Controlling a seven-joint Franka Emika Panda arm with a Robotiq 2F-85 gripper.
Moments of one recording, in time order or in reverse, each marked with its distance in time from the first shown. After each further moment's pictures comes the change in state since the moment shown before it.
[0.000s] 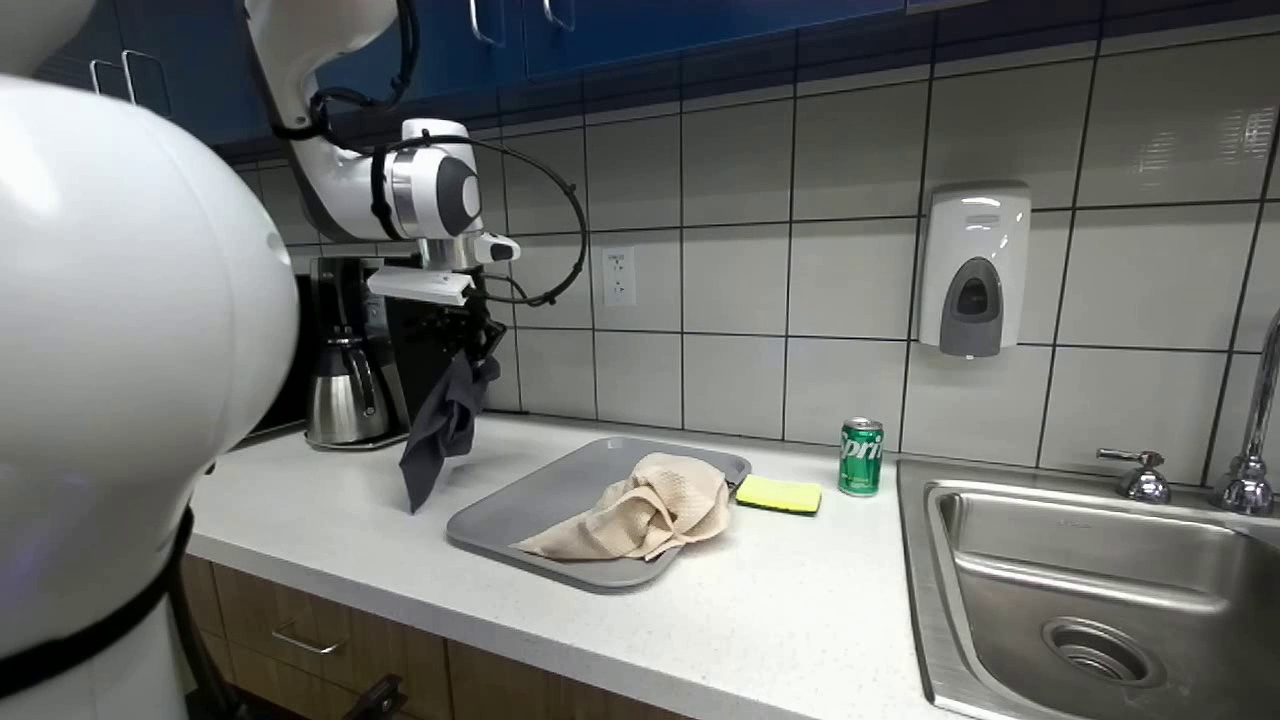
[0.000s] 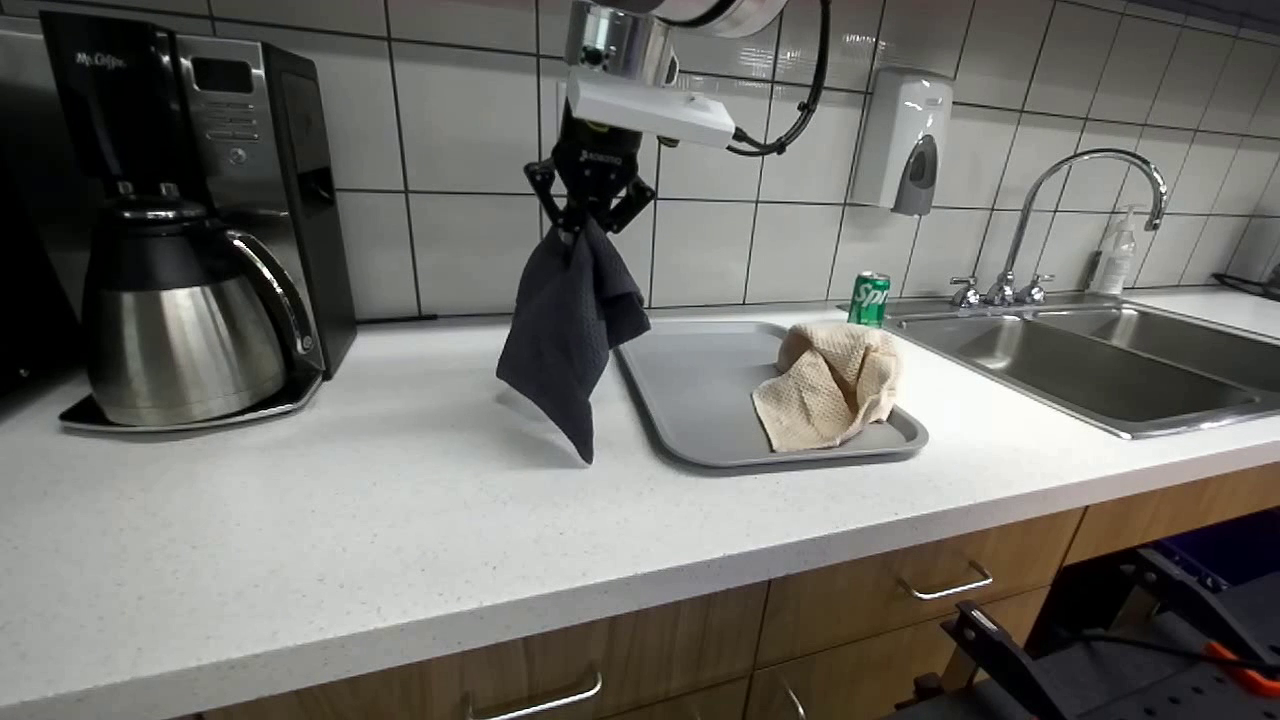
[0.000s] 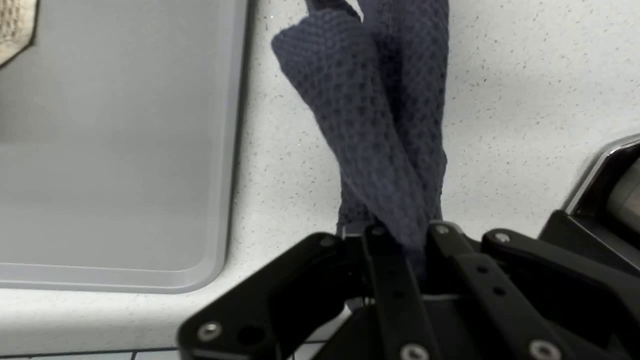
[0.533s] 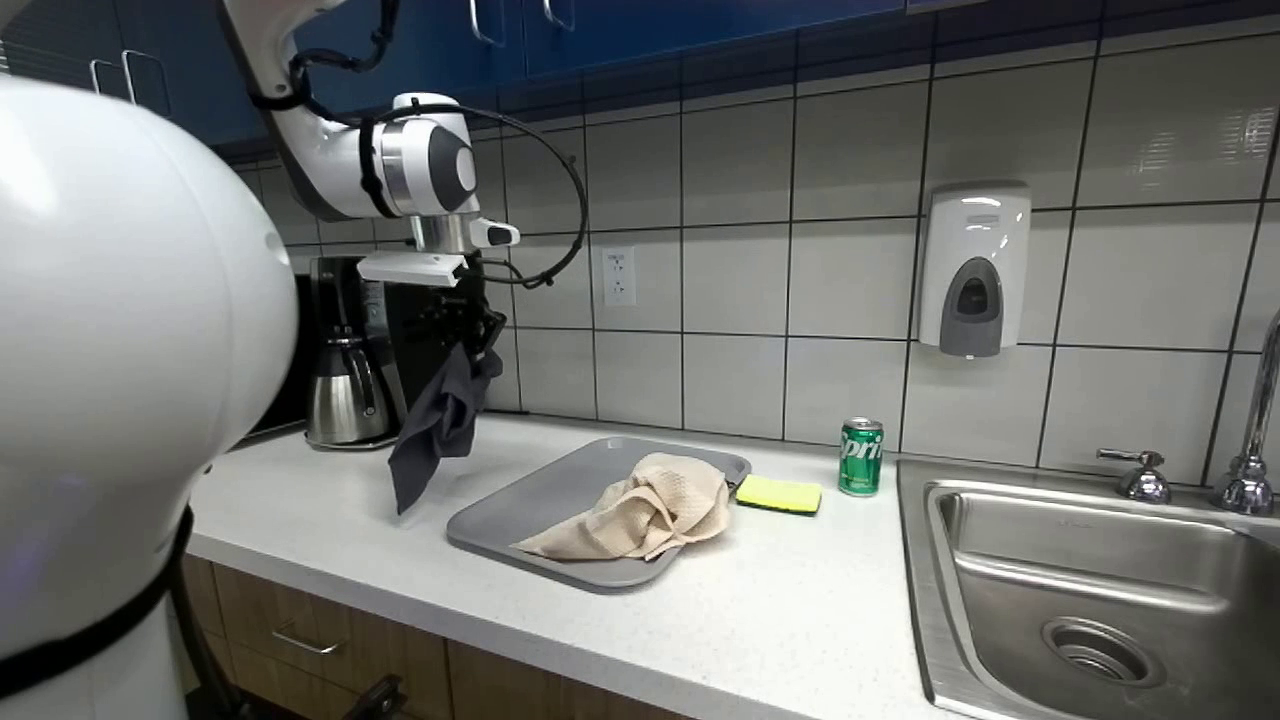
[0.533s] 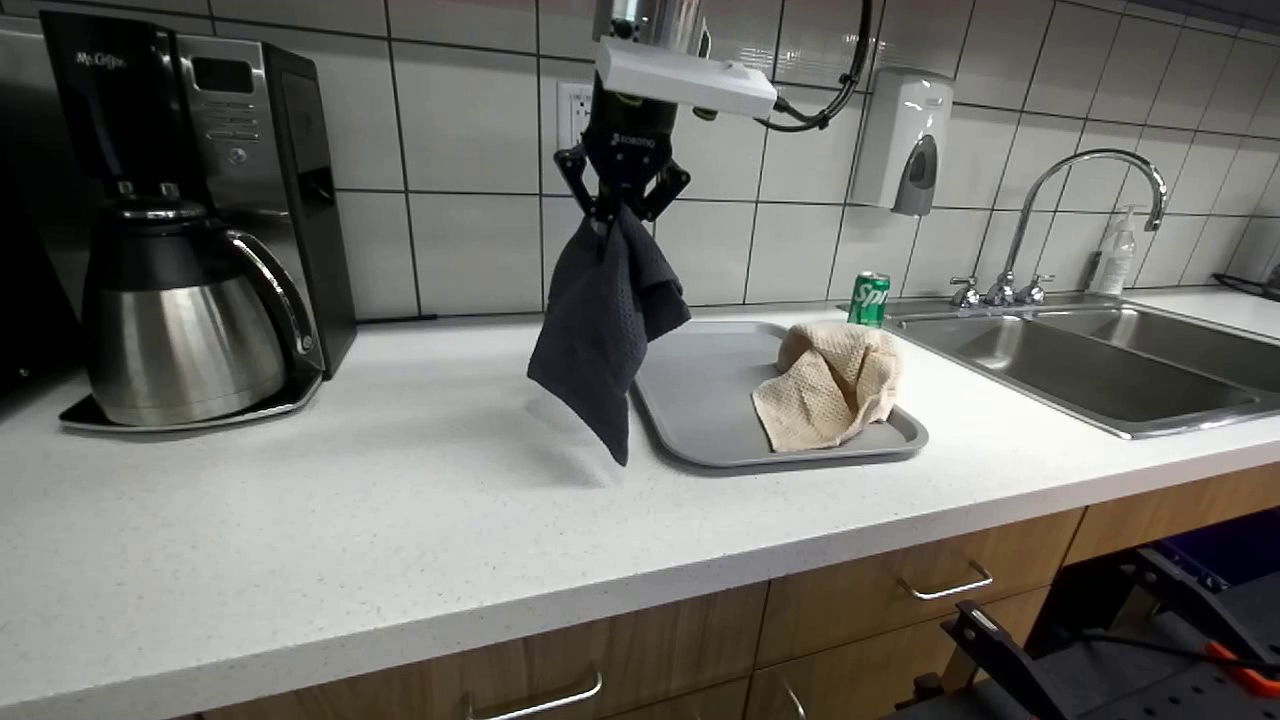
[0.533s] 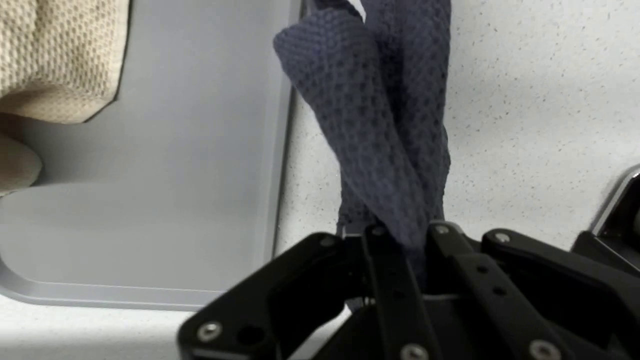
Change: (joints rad) arm -0.005 -0.108 -0.009 -0.082 -0.015 -0.084 0.042
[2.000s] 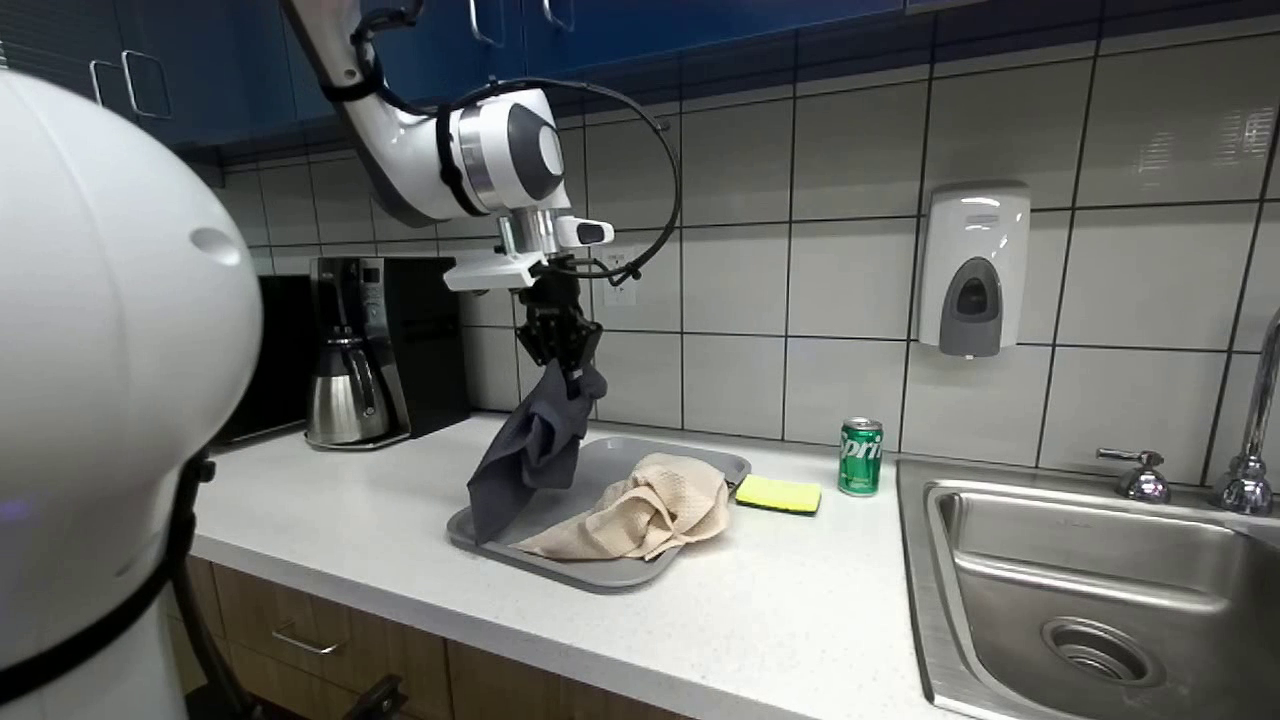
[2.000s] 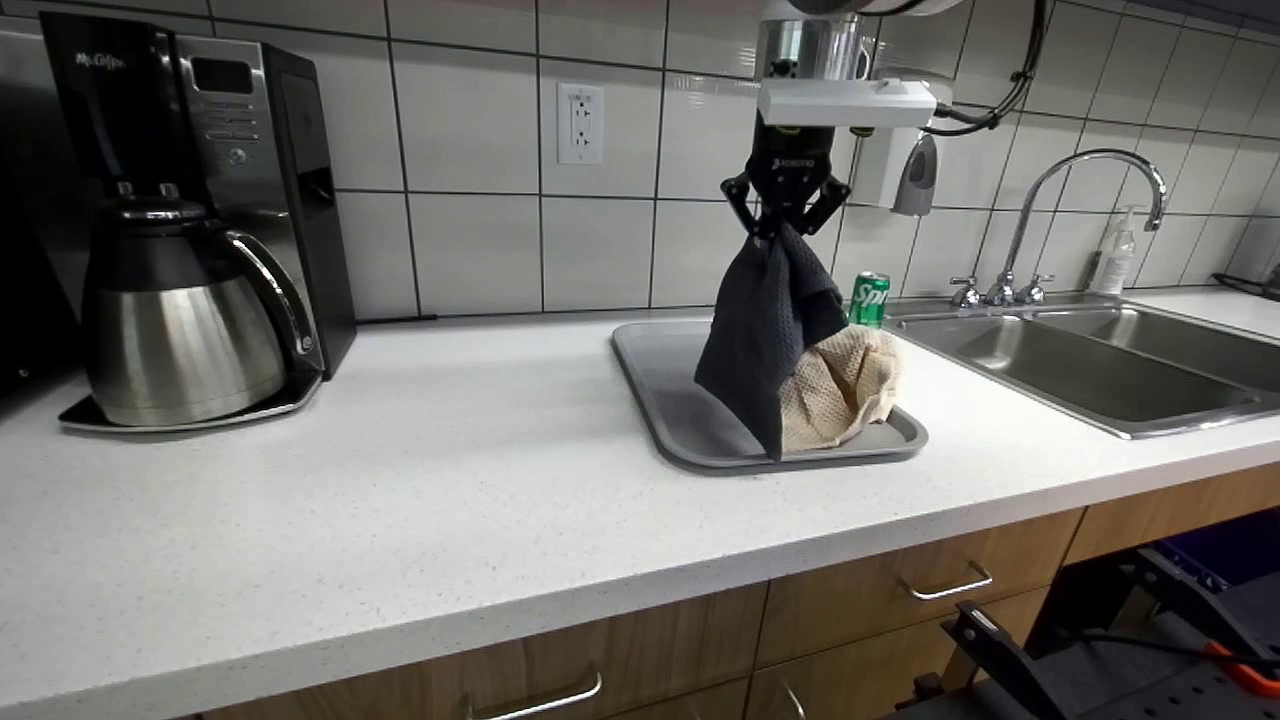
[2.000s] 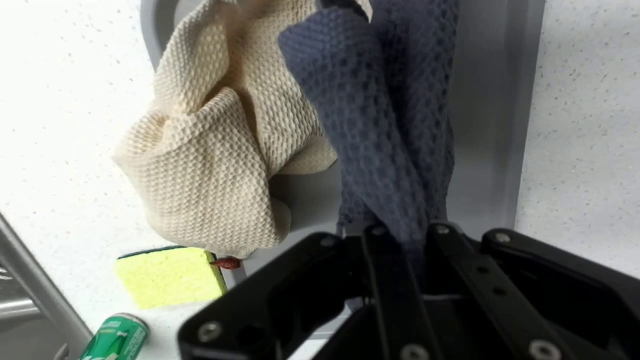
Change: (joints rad) arm -0.185 -0.130 -0.074 -0.175 -0.116 -0.043 0.108
